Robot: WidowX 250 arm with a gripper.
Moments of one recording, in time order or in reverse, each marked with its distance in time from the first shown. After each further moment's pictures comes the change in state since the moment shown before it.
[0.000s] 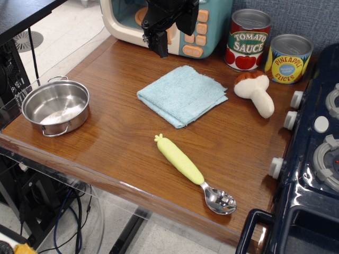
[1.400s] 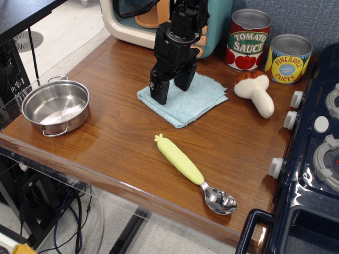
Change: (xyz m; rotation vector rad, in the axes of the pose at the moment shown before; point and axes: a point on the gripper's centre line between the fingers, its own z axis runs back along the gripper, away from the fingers) arm -0.019 0.021 -0.099 0.290 0.055 -0.068
